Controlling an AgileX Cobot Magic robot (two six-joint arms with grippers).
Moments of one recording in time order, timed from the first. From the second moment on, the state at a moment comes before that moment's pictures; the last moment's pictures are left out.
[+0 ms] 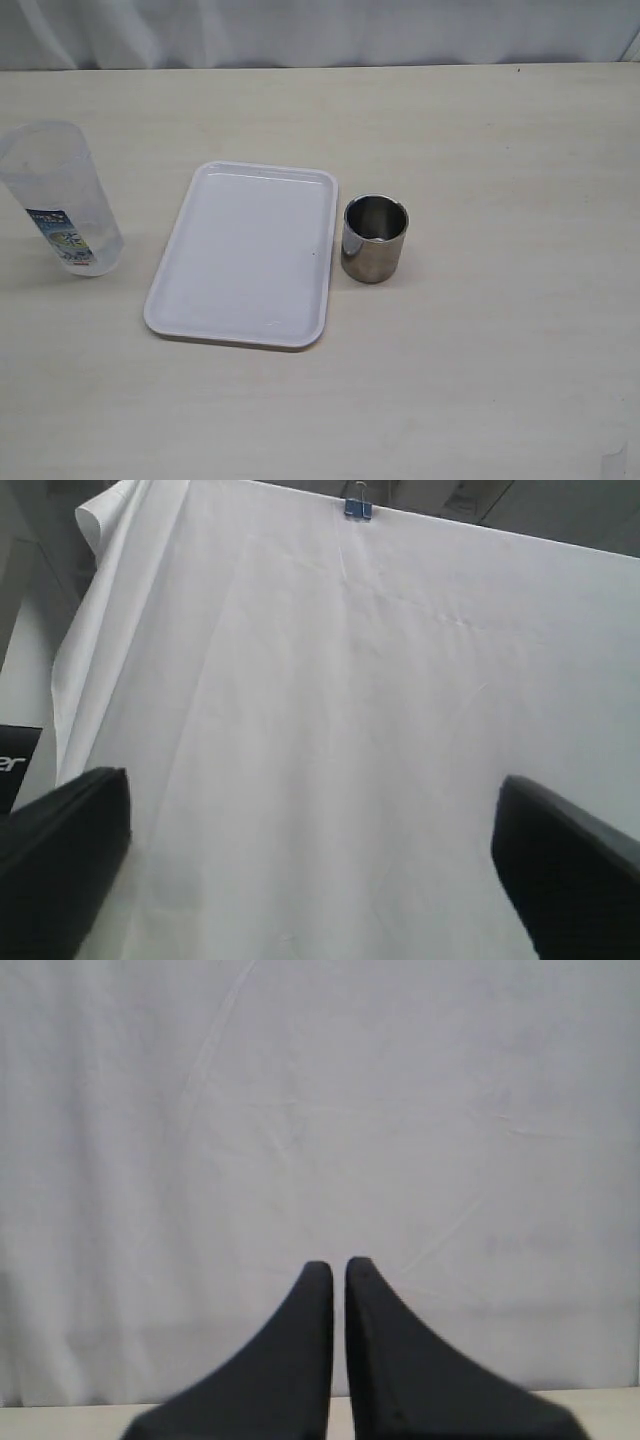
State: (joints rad) left arm 0.00 0.00 0.00 0.17 -0.56 -0.28; right arm 0.07 0.01 0.00 -0.11 -0.23 0.20
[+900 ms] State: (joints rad) left arm 0.00 1.06 -0.03 0.30 -0.93 -0.22; right arm 0.07 0.01 0.00 -0.11 -0.23 0.20
